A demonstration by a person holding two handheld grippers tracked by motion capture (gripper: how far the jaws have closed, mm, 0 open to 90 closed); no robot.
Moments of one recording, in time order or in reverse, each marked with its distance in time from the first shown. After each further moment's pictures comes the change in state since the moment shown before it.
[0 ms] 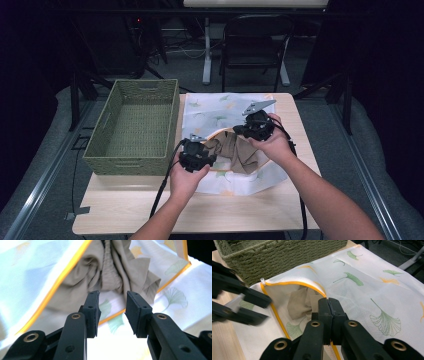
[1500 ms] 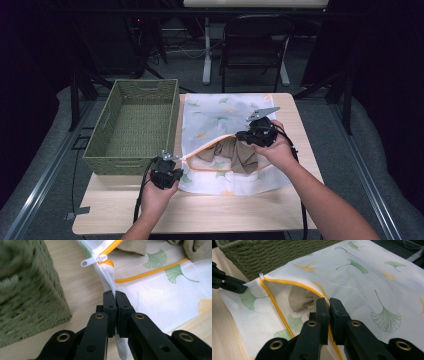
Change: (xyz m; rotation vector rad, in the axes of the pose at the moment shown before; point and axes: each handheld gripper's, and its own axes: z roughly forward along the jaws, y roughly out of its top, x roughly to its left) left arm 0.055 -0.070 -0.016 0.110 0.120 -0.042; right arm -0.002 -0.025 0.003 -0.015 0.023 0.038
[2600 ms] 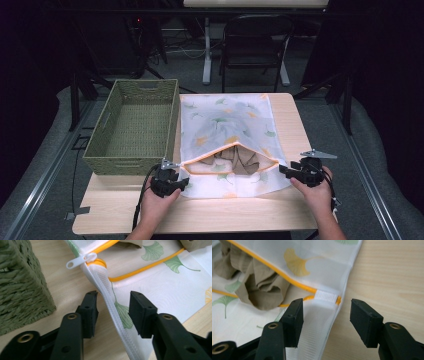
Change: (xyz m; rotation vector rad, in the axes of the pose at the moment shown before) left arm 0.000 -0.020 0.015 -0.034 -0.062 0.016; right arm -0.017 -0.167 -0.060 -0.042 -0.316 0.489
